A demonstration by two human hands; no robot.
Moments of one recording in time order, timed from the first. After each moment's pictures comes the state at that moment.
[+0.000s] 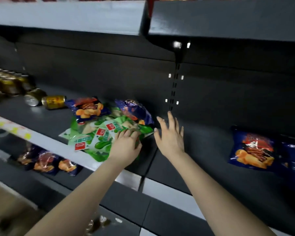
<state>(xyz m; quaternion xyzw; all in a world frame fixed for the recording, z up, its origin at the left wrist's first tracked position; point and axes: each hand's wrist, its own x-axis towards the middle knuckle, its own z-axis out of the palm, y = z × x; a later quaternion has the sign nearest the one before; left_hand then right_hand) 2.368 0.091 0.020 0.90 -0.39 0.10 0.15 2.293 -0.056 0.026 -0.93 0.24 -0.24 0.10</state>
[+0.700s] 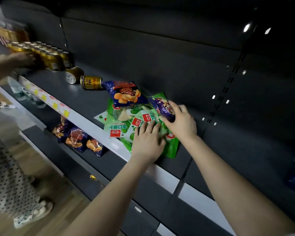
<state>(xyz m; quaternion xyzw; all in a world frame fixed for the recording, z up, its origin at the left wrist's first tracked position) 2.399 0.115 -0.009 0.93 -0.29 0.08 0.20 2.393 -0.026 0.027 -0.95 0.16 -0.25 0.13</state>
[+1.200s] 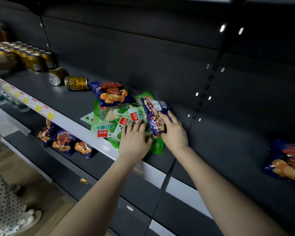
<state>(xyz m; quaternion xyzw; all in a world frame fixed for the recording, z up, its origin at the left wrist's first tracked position) 2.398 0.116 -0.011 0.93 -0.29 0.09 0.20 2.356 -0.030 0.000 -0.96 0.16 -0.20 0.15</state>
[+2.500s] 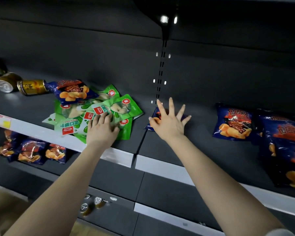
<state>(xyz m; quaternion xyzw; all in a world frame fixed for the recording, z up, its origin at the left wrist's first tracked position) 2.397 0.116 -0.010 0.94 -0.29 0.08 0.16 2.262 -0.059 0.022 -0.92 0.35 -0.16 0.07</state>
